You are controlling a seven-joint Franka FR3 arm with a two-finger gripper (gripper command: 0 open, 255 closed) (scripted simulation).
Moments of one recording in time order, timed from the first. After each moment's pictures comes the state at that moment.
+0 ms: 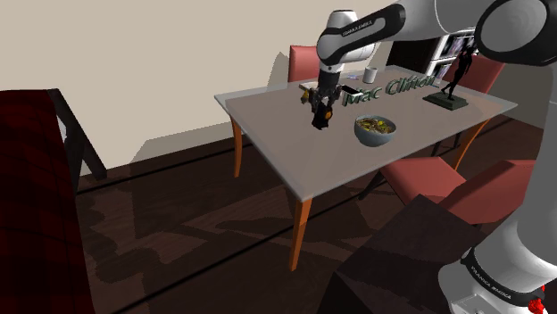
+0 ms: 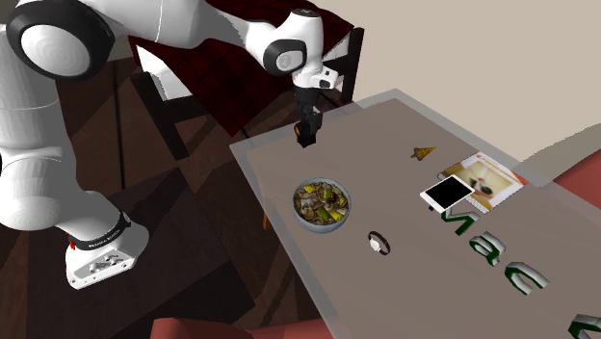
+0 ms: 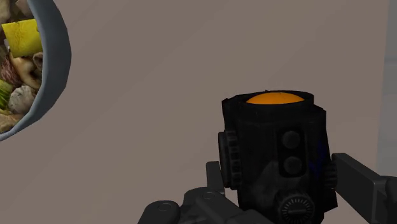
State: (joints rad) arm -0.09 0.42 -0.06 -1.64 0.03 2.10 0.00
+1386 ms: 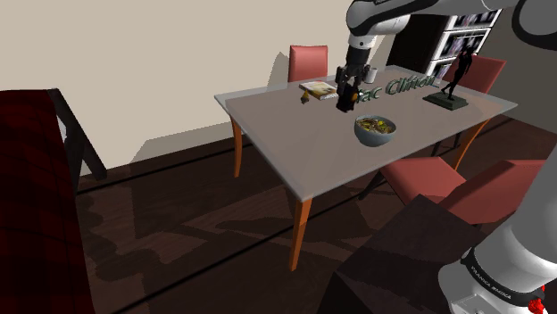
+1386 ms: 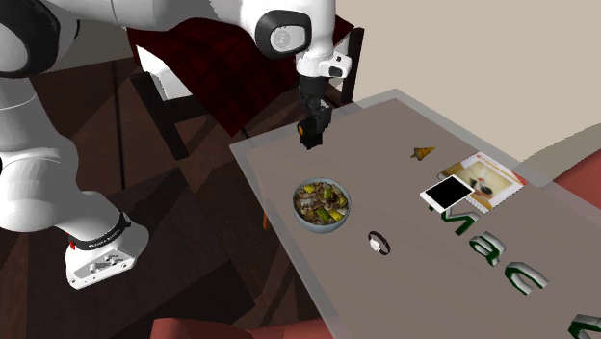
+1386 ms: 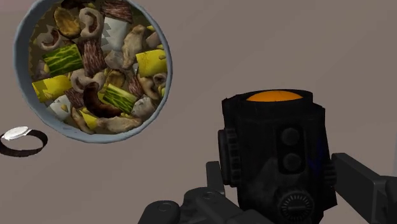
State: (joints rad) arm -0.18 0.27 -0.11 -1.64 0.04 1.97 -0.14
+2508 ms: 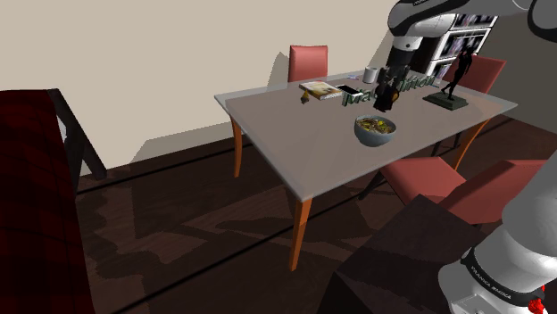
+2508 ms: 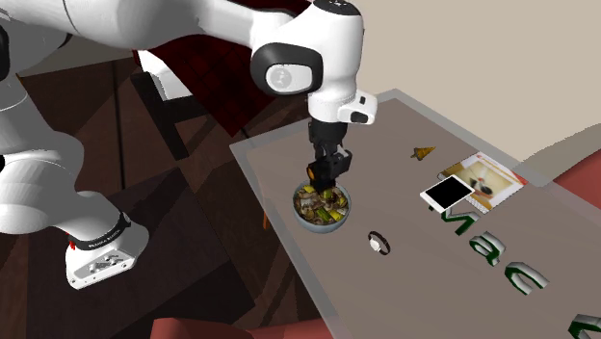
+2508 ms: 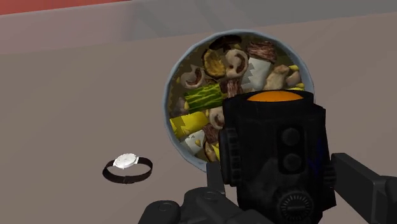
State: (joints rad) arm -0.36 0.23 -0.21 -1.72 0.08 1.99 -0.43
